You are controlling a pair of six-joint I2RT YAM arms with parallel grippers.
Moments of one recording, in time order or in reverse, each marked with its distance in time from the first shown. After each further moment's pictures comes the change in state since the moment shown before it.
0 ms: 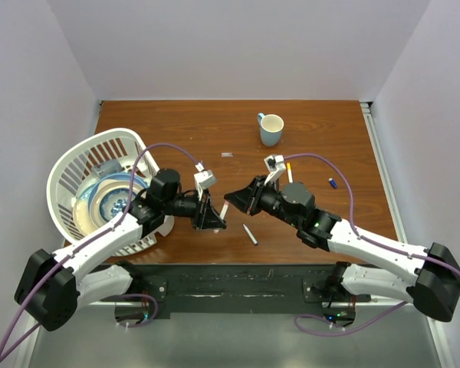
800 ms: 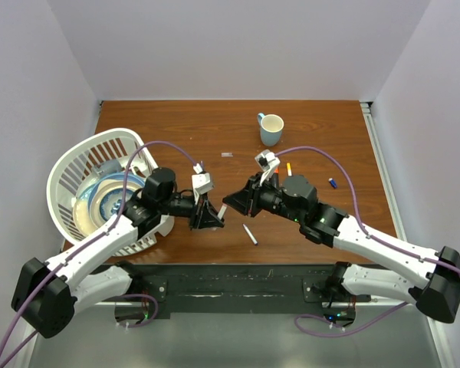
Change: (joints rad) left arm 0.010 -0.055 0.019 -0.039 0.048 0.207; right arm 0.014 -0.011 0.137 -0.210 -0.094 -0.211
